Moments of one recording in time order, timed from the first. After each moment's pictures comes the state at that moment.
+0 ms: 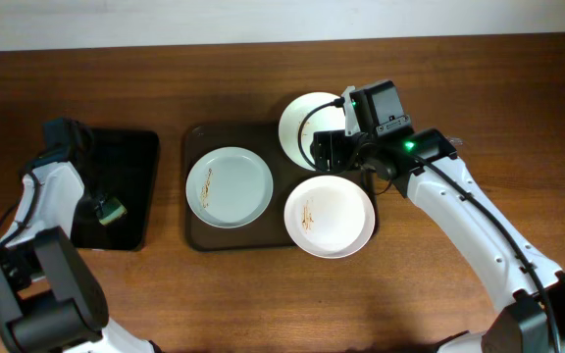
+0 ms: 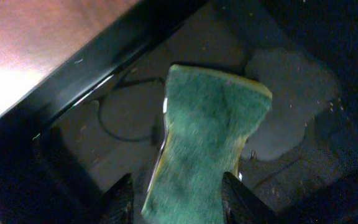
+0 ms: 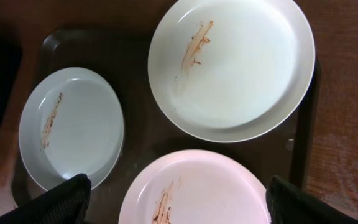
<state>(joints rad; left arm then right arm) 0.32 1.83 1.21 -0.71 -0.21 -0.51 0.37 1.60 1.32 -0.68 -0.13 0.29</state>
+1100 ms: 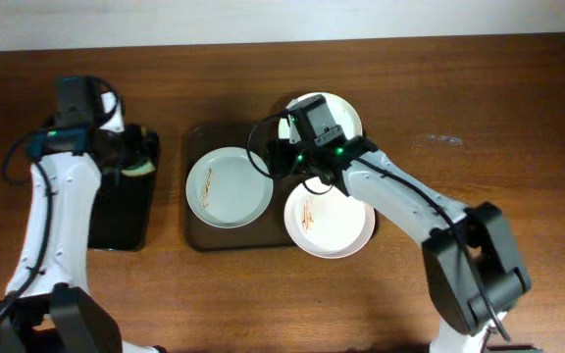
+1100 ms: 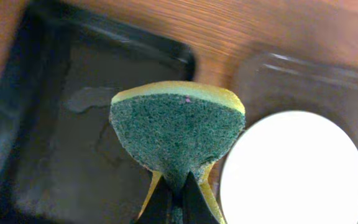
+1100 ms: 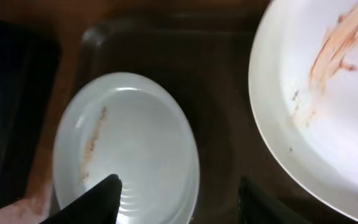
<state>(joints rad) 0.13 1.64 1.40 -0.87 0.05 -0.11 0.52 1.91 1.33 -0.33 -0.23 0.48</state>
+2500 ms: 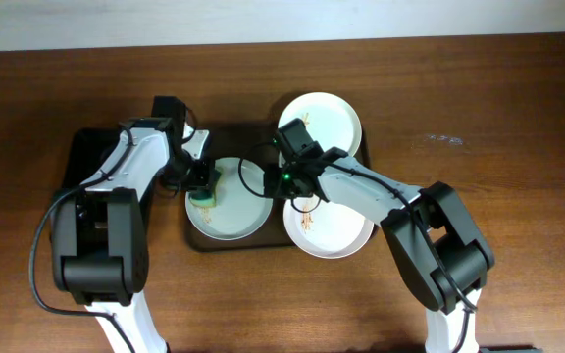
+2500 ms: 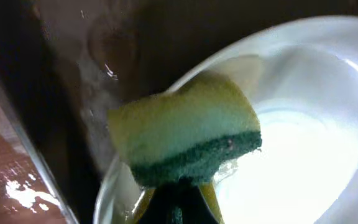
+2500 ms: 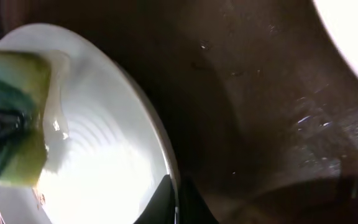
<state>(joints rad) -0.07 2.04 1.40 -0.89 0.22 0.05 0.57 2.06 1.33 -0.36 -0.28 0.60</state>
